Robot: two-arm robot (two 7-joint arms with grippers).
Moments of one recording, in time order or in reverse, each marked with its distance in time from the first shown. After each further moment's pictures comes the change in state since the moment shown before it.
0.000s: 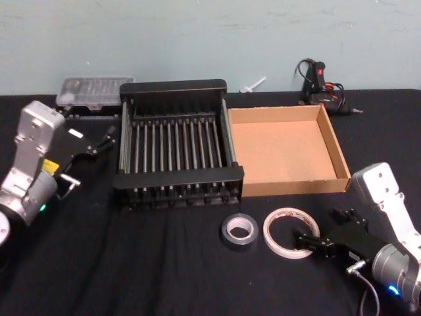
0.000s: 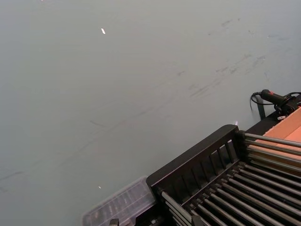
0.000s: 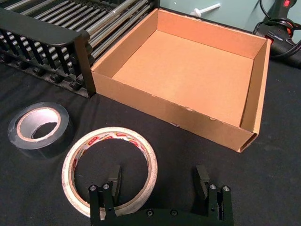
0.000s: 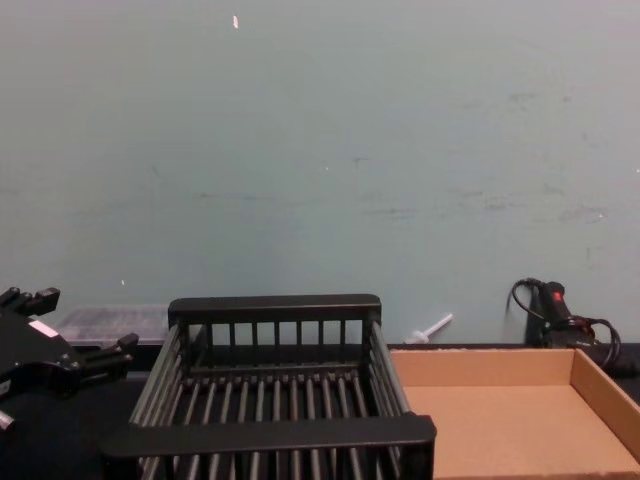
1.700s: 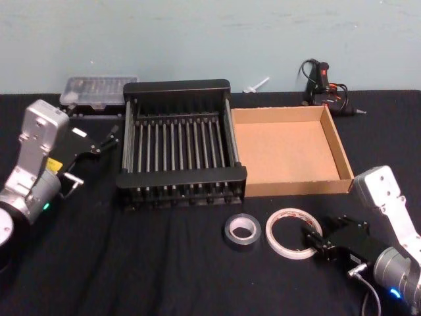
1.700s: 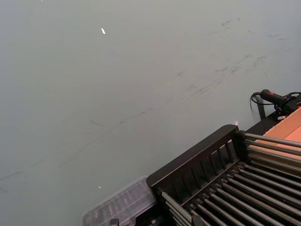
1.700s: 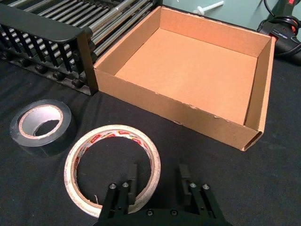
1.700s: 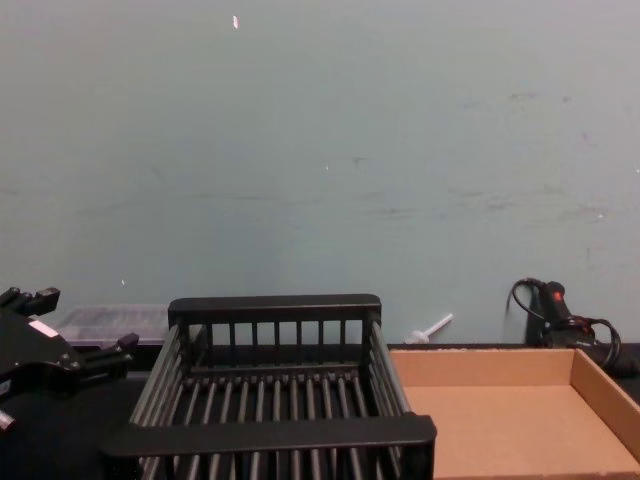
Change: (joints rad) left arm 0.000 0.000 0.000 0.000 0.000 0.000 0.000; right arm -0.009 -0.034 0.024 0.007 -0.044 0.003 0.038
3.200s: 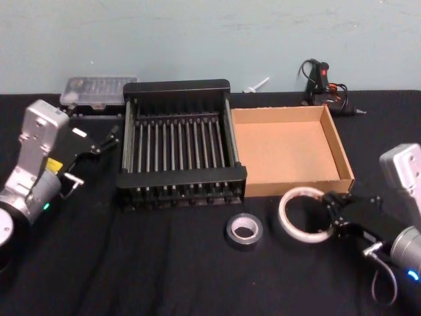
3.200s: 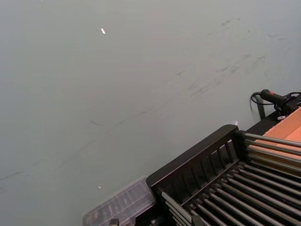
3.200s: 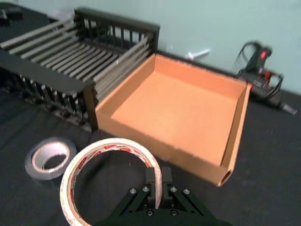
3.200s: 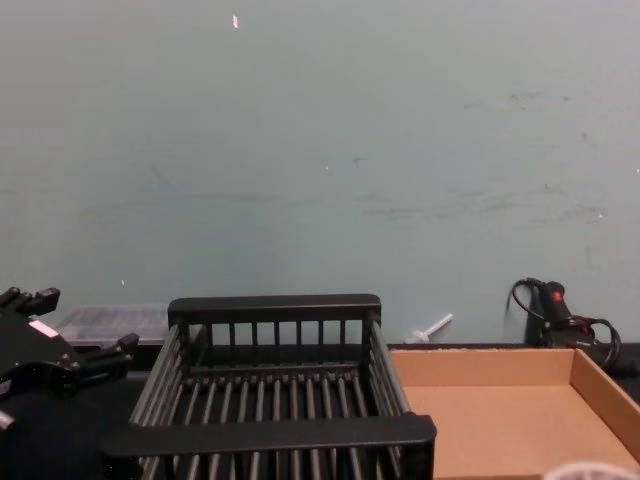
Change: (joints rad) left arm 0.000 0.000 0.000 0.000 0.000 0.000 0.000; right arm -0.018 0.001 0.080 -0.061 0.001 -0.070 0.068
